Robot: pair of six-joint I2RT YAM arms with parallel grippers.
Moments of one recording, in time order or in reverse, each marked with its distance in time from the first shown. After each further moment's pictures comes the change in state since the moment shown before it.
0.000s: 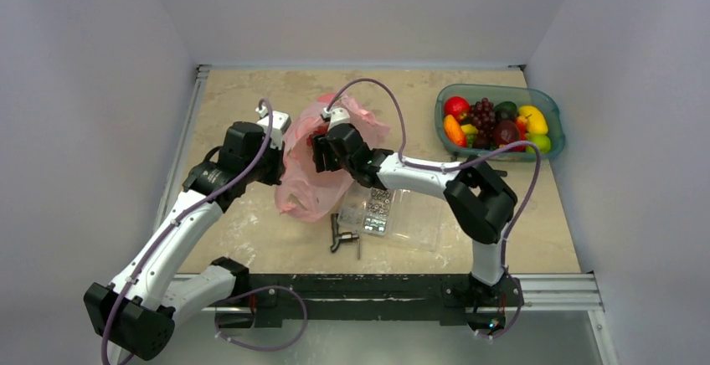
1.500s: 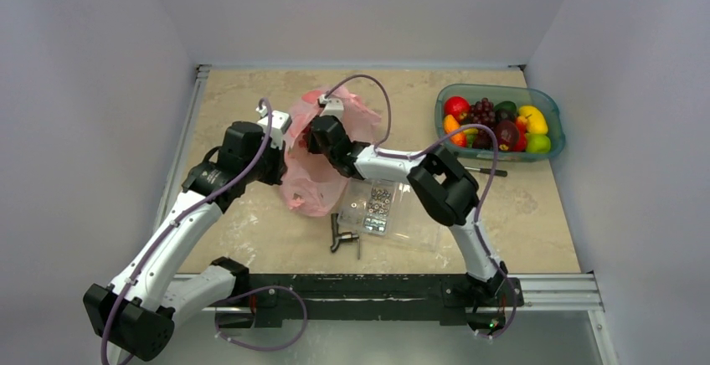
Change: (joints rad) left arm 0.000 -0.002 0.000 0.011 0.031 0.000; right arm -0.022 0.363 0.283 0.161 0.183 0.251
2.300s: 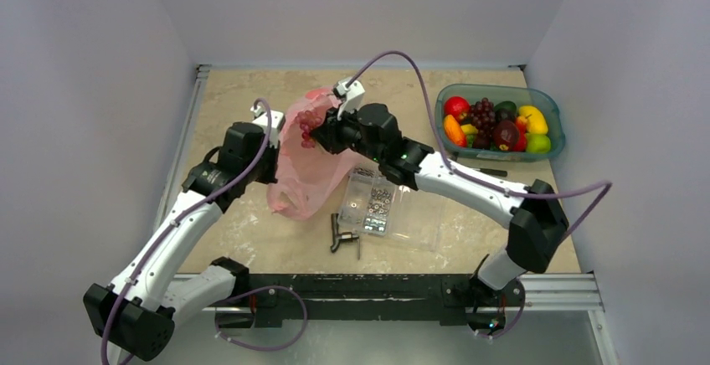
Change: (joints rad) left arm 0.000 -0.003 0.000 -0.020 -0.133 -0.011; right arm 0.014 -0.620 -0.292 -0.085 -0.357 -0.269
